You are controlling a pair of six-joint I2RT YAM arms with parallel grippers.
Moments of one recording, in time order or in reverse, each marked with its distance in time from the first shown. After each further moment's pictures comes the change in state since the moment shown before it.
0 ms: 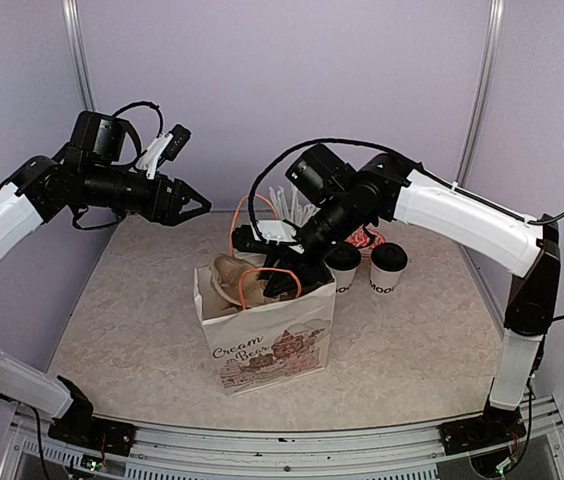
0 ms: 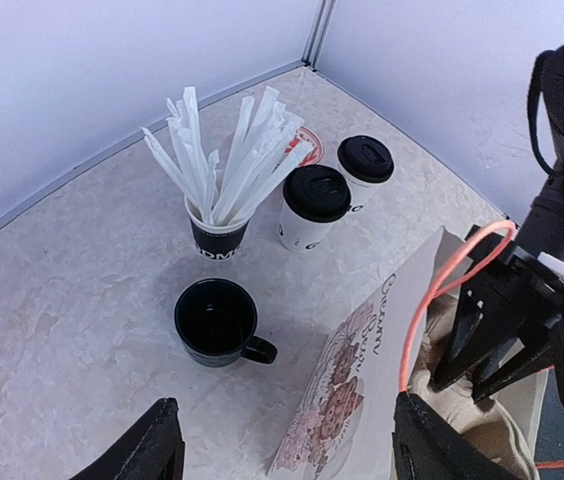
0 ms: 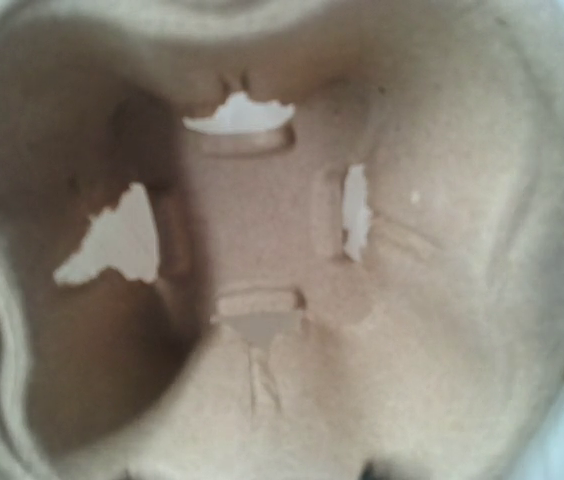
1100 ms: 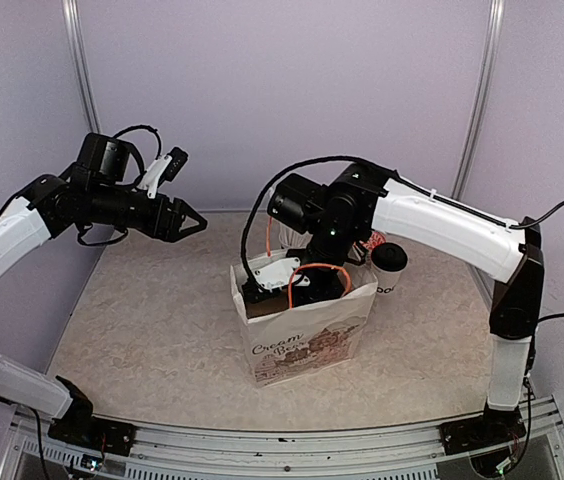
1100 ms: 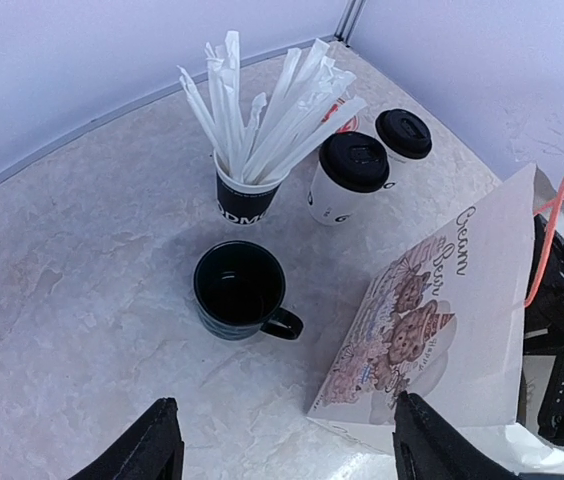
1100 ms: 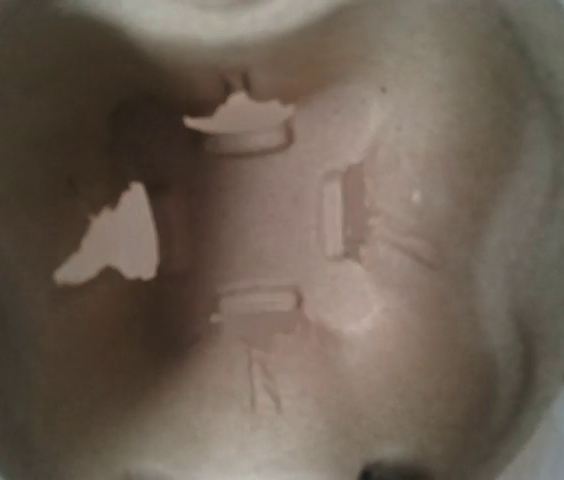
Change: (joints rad) left arm 0.037 -0.024 -0.150 0.068 -0.018 -0.025; right arm 0.083 0.085 0.100 -0.314 0.382 -0.134
